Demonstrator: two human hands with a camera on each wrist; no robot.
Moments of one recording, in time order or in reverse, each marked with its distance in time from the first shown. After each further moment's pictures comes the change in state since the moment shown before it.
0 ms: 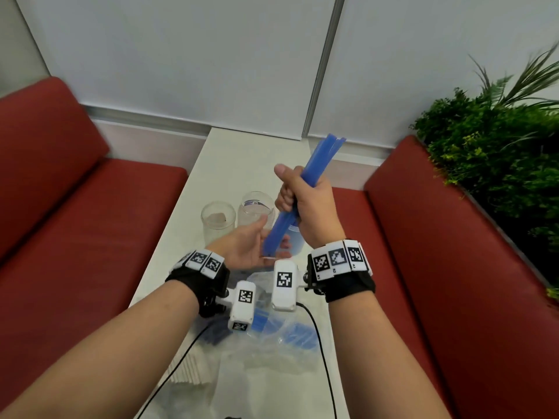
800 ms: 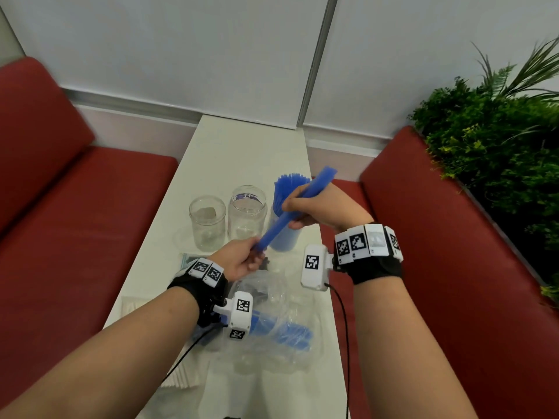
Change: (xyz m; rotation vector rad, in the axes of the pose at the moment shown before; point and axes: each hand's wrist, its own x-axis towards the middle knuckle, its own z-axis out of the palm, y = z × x) left_hand 0.051 -0.036 -0.027 -0.034 0.348 0.012; right_hand 0.025 -0.017 -0.066 -0.722 -0.173 0.400
